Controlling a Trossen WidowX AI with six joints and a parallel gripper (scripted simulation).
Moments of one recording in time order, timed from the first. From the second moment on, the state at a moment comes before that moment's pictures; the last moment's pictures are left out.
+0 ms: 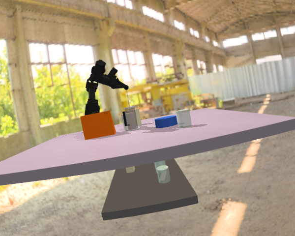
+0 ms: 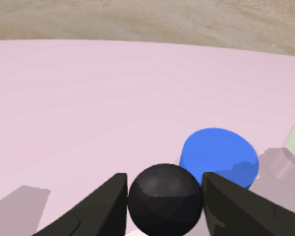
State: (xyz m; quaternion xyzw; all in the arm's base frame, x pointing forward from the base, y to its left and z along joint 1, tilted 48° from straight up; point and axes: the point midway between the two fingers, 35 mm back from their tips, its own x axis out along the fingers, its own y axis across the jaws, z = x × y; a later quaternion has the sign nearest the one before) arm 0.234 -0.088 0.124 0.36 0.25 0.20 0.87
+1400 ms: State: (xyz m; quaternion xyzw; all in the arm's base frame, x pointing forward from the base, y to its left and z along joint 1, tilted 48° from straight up) arm 0.236 -0.041 0.079 0.35 0.25 0.21 0.88
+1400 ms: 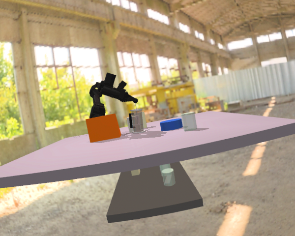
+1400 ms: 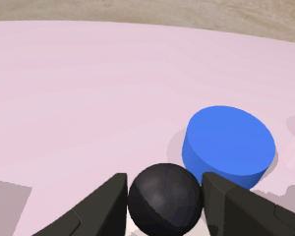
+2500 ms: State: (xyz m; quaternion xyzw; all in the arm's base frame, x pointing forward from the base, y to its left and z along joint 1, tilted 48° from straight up) arm 0.246 -0.025 0.067 0.36 0.26 0.20 0.88
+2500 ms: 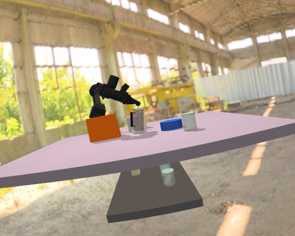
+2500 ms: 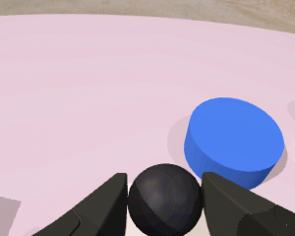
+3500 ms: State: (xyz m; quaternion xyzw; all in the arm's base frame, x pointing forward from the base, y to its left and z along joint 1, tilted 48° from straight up) arm 0.247 -0.025 0.068 0.36 0.26 0.21 0.87
